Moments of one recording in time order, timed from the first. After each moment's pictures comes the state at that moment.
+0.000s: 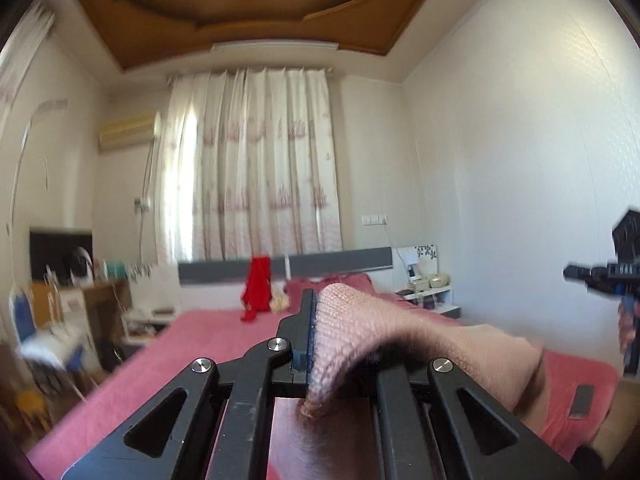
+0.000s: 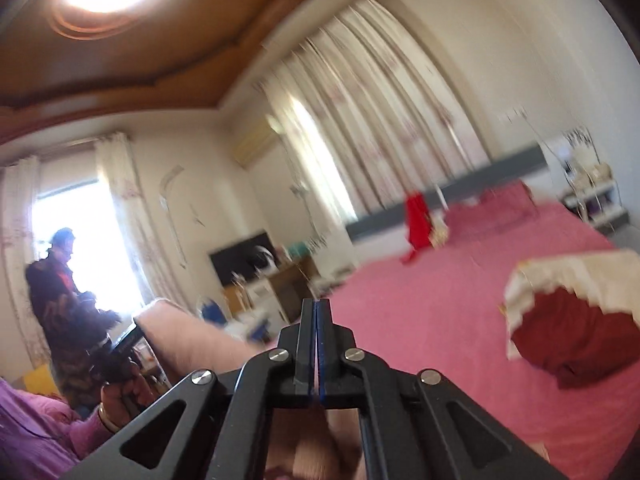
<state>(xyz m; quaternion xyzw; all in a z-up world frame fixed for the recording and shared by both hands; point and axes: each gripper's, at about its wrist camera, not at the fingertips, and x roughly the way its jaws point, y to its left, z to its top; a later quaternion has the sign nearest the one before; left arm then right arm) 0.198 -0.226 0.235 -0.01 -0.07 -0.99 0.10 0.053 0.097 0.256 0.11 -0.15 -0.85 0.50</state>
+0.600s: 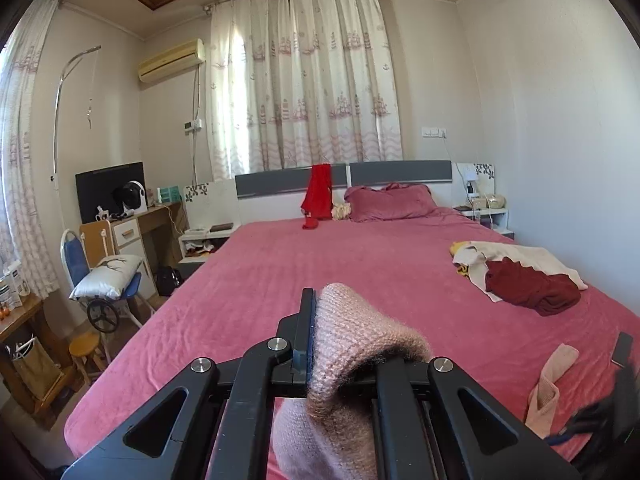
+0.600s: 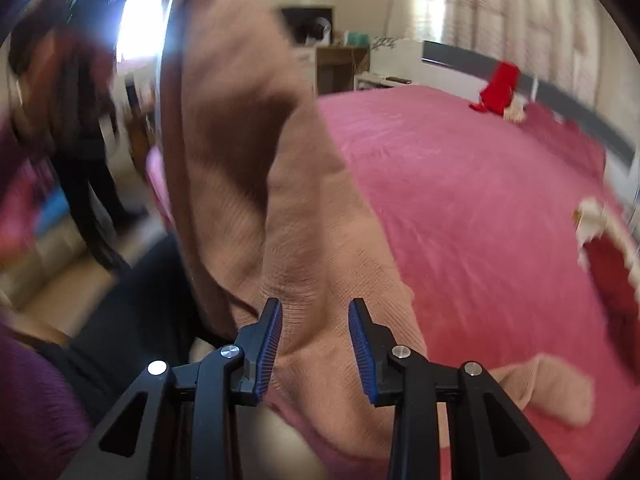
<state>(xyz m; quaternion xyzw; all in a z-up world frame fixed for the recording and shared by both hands) 0.205 -0.320 0.152 0.14 -0.01 -0.97 0.19 0.161 -0.156 0.030 0.32 0.26 -0.75 0.52</state>
